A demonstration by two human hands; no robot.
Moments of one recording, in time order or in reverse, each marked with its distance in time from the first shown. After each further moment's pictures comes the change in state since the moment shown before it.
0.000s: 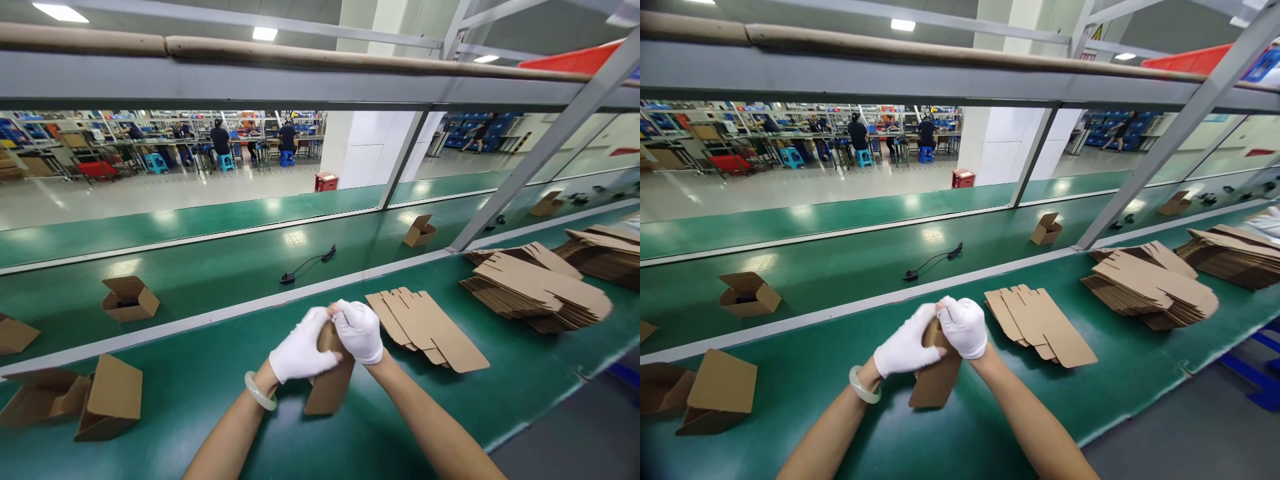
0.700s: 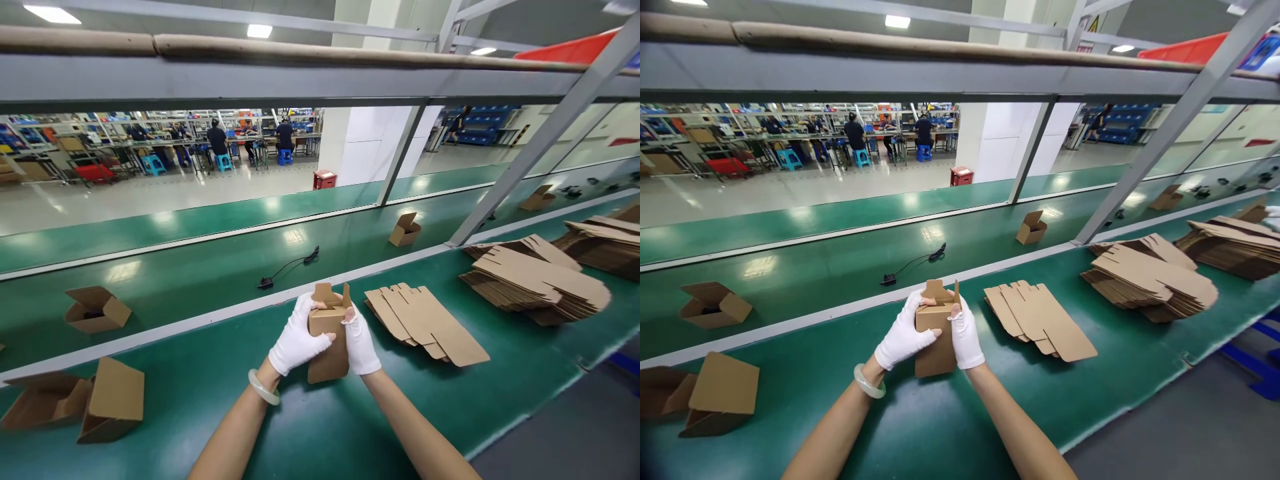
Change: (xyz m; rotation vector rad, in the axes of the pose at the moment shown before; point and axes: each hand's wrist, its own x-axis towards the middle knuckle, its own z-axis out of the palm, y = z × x) left_hand 0.004 -0.016 -0.003 -0.163 0.246 0.018; right_hand -0.029 -0.017 0.011 1.053 -0.062 1.033
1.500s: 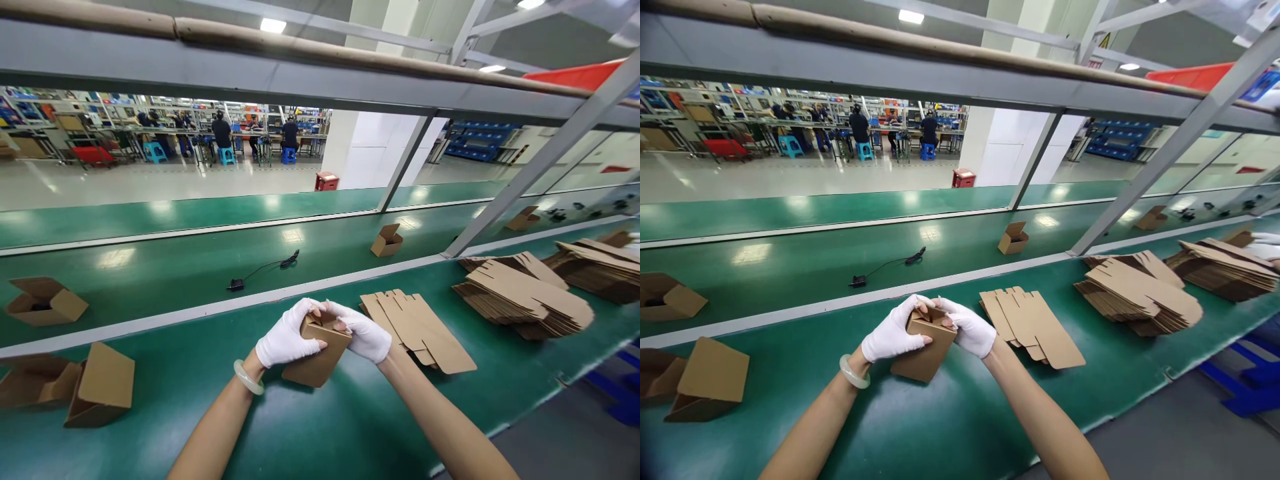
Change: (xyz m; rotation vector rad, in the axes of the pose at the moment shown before) left_hand 0.001 0.009 -0.023 -0.028 -0.193 -0.014; right_hand 0.025 -0.042 -0.030 0.140 -0.653 0.399
